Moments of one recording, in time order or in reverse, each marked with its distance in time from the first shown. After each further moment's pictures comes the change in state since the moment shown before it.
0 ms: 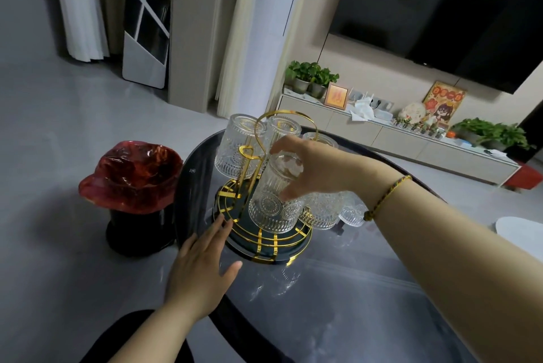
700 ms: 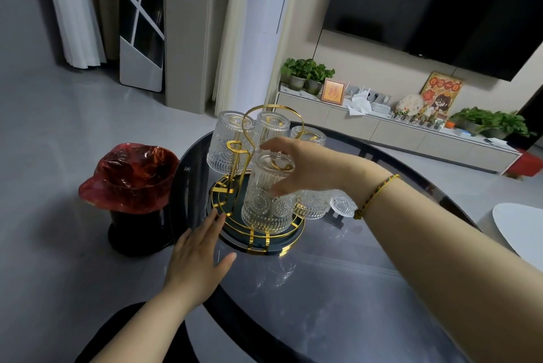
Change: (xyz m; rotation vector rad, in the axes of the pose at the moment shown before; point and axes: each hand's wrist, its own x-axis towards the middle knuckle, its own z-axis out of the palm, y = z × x) left_hand 0.003 0.005 -0.004 0.044 -0.075 -0.014; right_hand -0.015 0.002 0.005 0.048 0.026 -0.010
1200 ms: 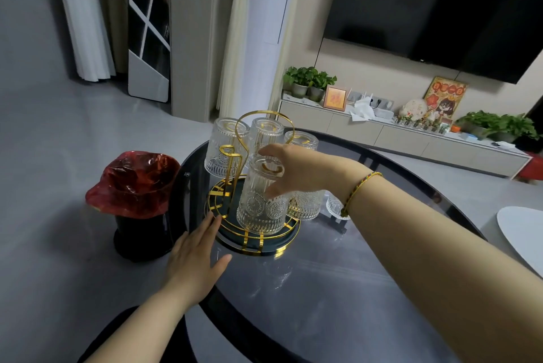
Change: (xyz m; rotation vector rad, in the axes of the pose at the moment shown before) left_hand -0.003 0.004 0.004 0.060 0.018 -0.030; right_hand -0.003 0.002 0.000 -0.096 -0.026 0.014
